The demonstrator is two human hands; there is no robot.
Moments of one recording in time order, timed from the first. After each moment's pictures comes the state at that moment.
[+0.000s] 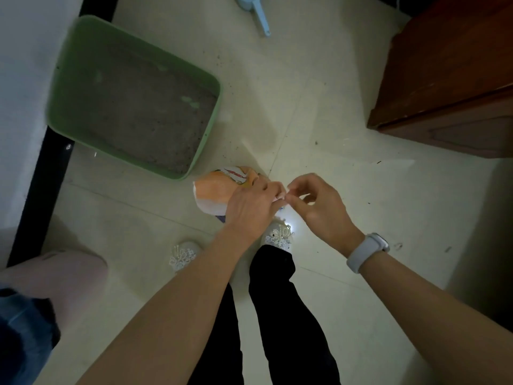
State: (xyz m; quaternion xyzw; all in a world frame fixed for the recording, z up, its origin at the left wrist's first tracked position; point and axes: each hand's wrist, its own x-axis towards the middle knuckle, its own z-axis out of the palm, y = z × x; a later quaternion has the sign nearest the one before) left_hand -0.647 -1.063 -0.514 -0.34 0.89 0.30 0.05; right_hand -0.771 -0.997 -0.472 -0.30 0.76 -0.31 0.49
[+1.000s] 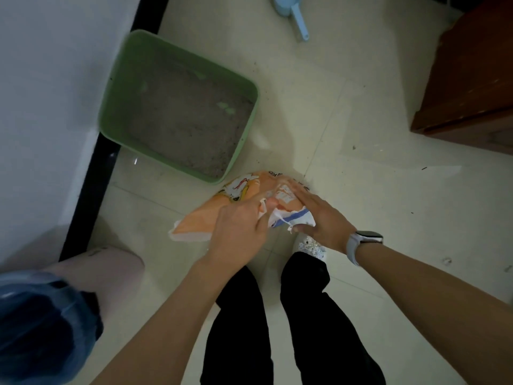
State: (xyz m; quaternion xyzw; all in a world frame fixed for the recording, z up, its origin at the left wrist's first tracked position) left_hand -0.576 -1.089 -0.455 -0.44 0.84 0.32 -0.05; right_hand -0.741 -0.987 -0.568 -0.51 0.69 -0.07 0.52
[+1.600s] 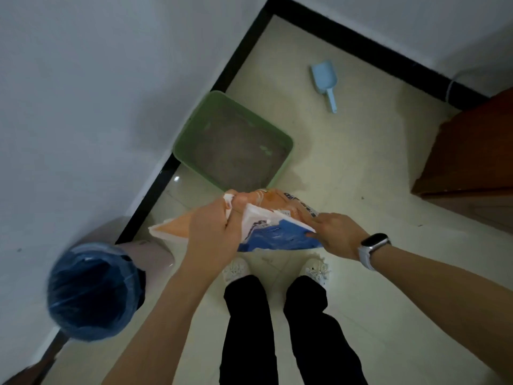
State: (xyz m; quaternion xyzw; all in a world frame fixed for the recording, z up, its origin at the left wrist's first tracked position) left_hand -0.541 -1.125 -0.275 -0.66 0.64 0.37 -0.14; right_hand -0.746 -1.061 -0.409 -0.78 0.53 0.05 0.33
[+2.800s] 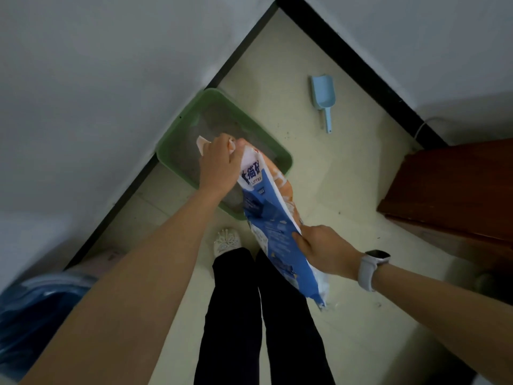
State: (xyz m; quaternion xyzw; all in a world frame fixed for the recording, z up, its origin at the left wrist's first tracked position) left_hand -0.485 -1.342 -0.414 -0.65 0.61 0.43 -0.11; right_hand -0.651 -1.195 -0.346 -0.62 0.62 0.14 0.47
